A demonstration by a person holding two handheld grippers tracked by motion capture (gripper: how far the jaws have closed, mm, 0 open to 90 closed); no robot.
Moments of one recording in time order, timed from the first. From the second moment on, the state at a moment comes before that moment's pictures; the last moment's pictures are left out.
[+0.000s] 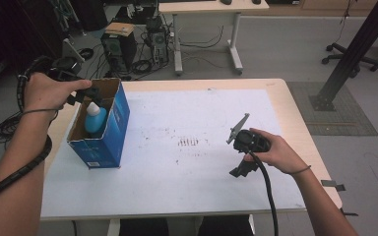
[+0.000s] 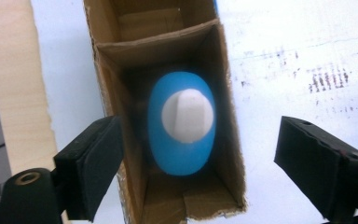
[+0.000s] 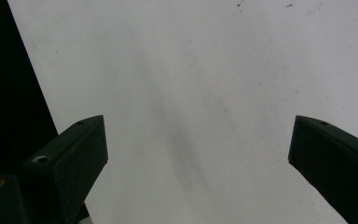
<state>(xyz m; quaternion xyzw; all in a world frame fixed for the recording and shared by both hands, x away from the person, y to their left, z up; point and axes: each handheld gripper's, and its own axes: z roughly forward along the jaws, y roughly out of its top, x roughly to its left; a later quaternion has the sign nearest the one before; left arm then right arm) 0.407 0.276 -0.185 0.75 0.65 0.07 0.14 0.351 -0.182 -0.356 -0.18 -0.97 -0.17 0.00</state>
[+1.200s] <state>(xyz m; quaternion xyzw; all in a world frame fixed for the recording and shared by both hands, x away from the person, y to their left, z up) 0.392 0.201 -0.142 0.82 0.53 0.09 0.19 0.352 -0.175 -0.344 -0.19 -0.97 -0.16 0.00</state>
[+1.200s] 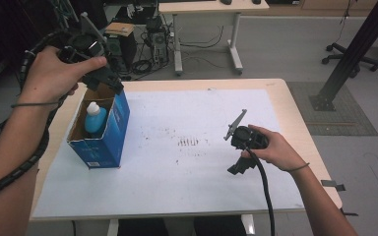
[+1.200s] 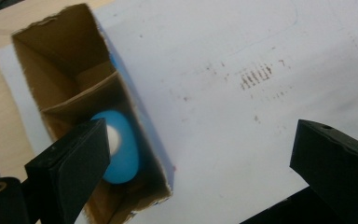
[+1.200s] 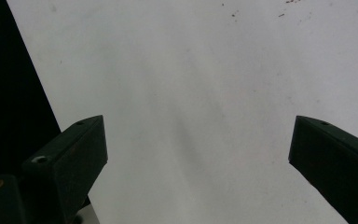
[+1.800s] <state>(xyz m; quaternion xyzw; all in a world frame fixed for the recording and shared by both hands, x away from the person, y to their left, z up) 0.434 0.164 -0.185 0.84 0.51 0.07 0.19 0.354 -0.179 -0.340 -0.20 -0.97 -0.16 0.01</state>
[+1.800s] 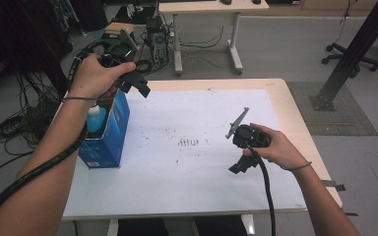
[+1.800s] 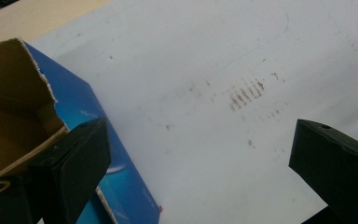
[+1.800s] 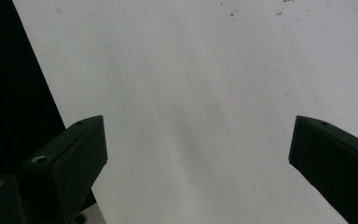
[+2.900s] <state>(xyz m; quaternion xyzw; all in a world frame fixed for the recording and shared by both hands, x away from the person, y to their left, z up) 0.481 0.130 -0.265 0.86 0.49 0.09 0.15 0.405 -0.158 -0.259 -0.20 -0.96 -0.16 -0.03</state>
